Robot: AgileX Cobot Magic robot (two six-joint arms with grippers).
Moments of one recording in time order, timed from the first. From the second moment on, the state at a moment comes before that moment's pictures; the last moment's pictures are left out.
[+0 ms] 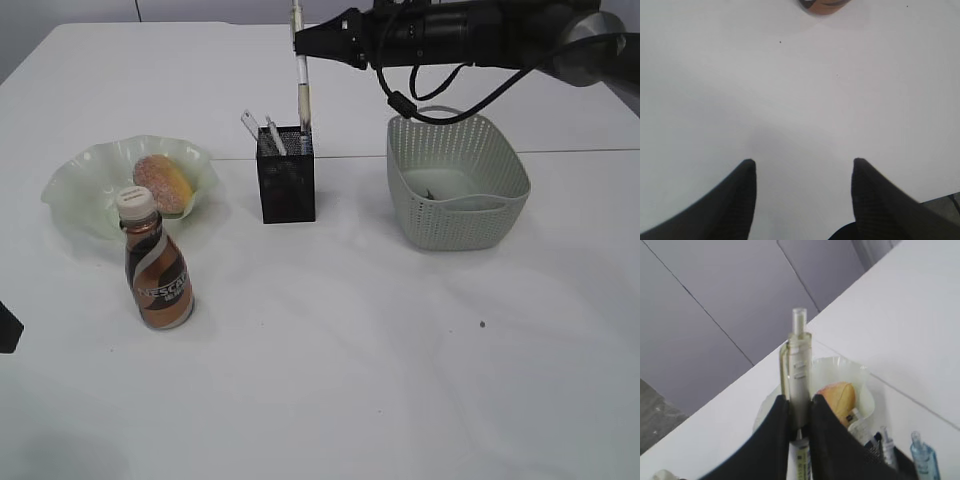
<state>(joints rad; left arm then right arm) -0.11 1.23 -0.76 -0.31 0.88 0.06 0.13 2.48 -2.28 1.47 1.05 -1.19</state>
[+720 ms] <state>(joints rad) -0.11 1.23 -0.76 -0.31 0.89 0.06 0.14 2.52 -2.29 1.58 0.95 -1.46</state>
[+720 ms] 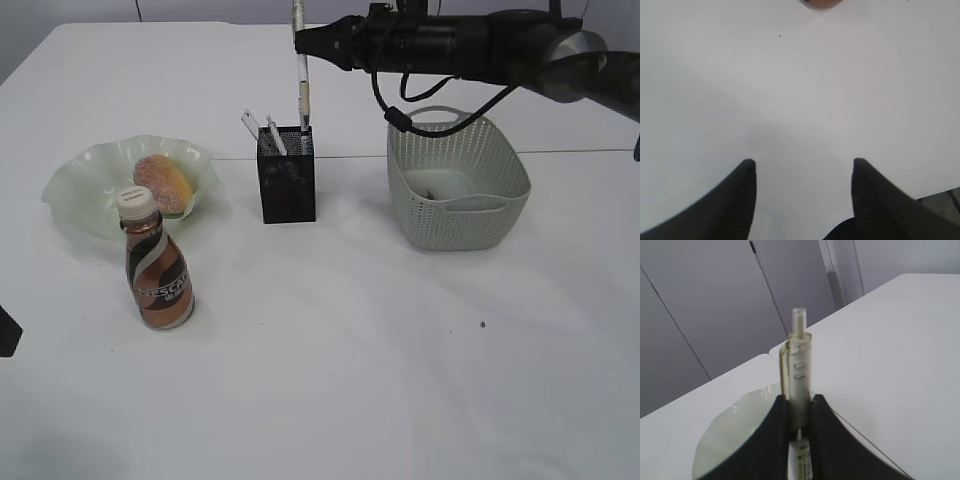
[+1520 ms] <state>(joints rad) -0.11 1.23 -0.76 -0.31 0.87 0.06 0.16 2.57 -2.29 1.70 0.93 -1.58</state>
